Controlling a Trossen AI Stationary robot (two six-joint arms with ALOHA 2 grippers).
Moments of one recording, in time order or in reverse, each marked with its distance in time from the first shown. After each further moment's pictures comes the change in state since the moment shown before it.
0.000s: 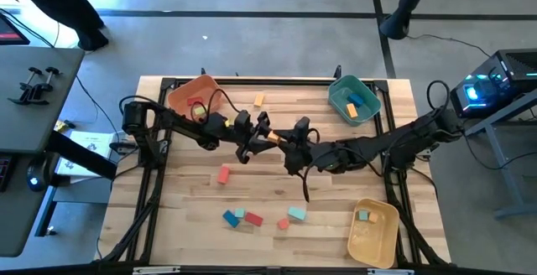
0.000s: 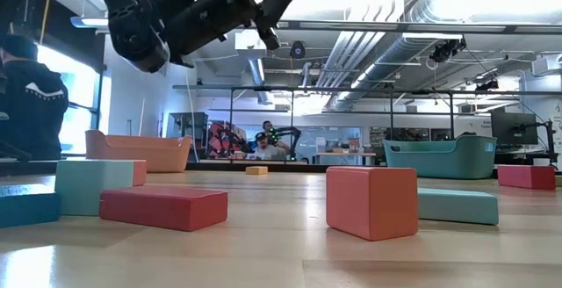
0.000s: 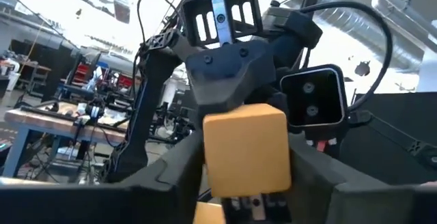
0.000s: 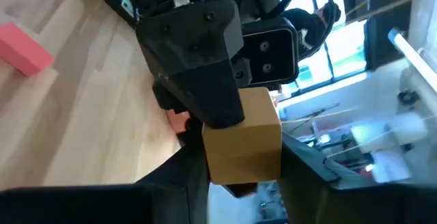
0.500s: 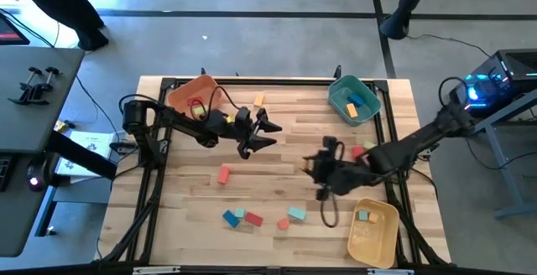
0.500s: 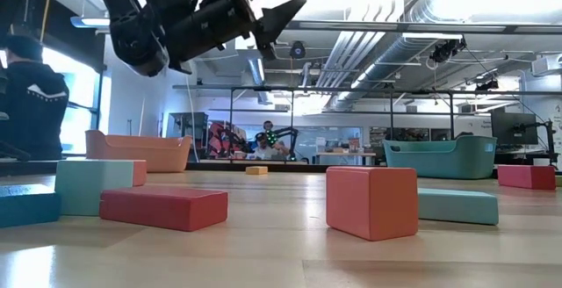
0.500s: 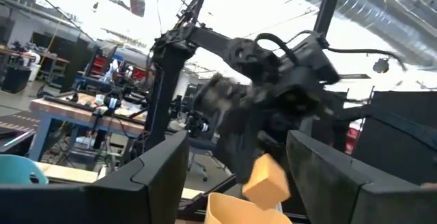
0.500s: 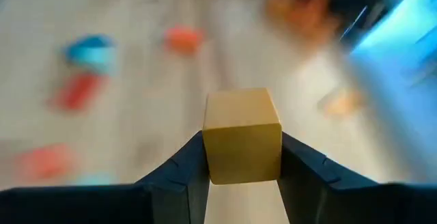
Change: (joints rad) left arm 0.037 0.000 -0.019 -0.022 0.009 -0.003; right arm 0.202 -0.162 -0.001 -0.683 -0.121 1.098
